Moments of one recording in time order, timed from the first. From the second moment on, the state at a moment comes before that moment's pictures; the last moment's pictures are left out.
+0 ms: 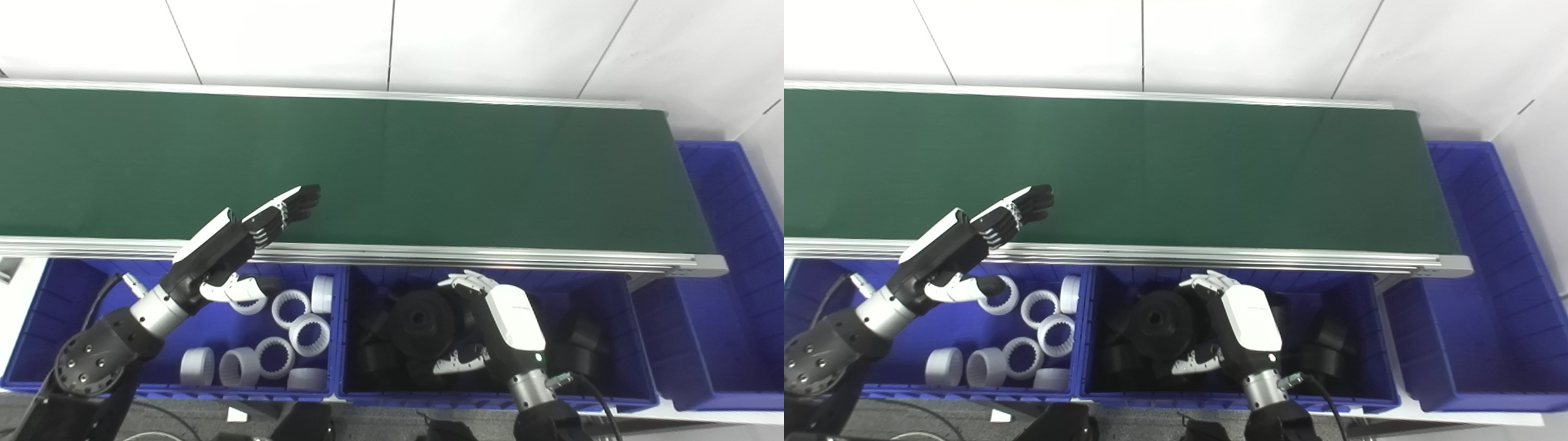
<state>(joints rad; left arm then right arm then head) 0.24 0.42 -0.06 -0.16 -0.24 -0.33 -0.52 0.20 -0.19 0.46 0.01 -0.82 -0.10 -0.18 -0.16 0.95</state>
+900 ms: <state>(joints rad) 0.26 0.41 -0.06 -0.18 -0.23 -0.33 -0.52 0.21 -0.19 0.46 -0.05 -0.73 -0.10 -0.11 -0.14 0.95</state>
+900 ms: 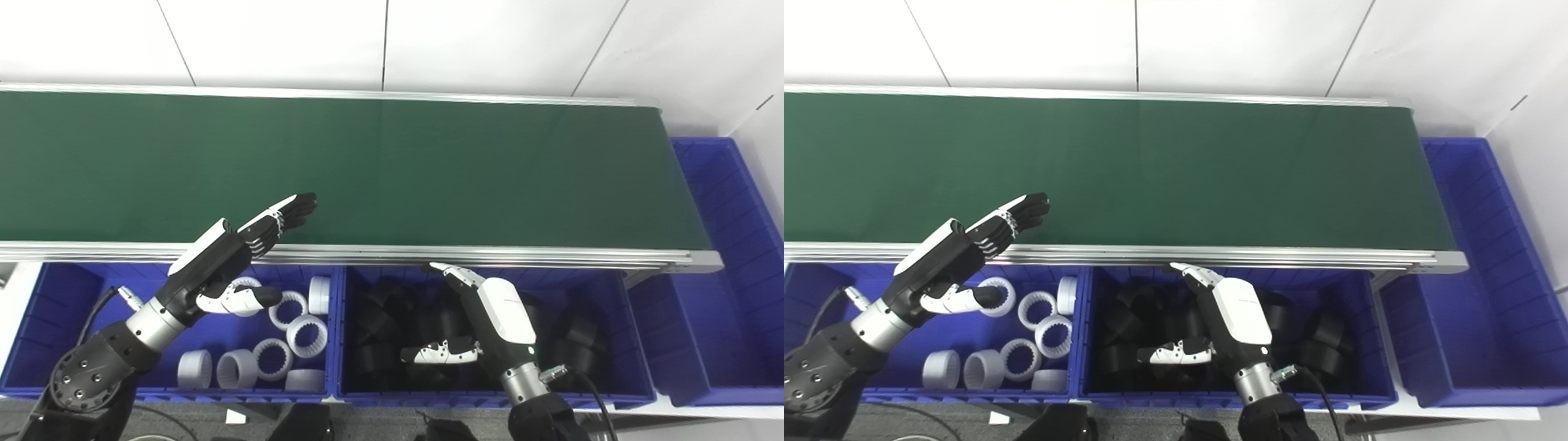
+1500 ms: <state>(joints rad) 0.34 0.40 -0.06 -0.17 -0.19 -0.34 -0.50 0.26 -0.18 0.50 -0.35 -0.33 -0.12 0.15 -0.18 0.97</state>
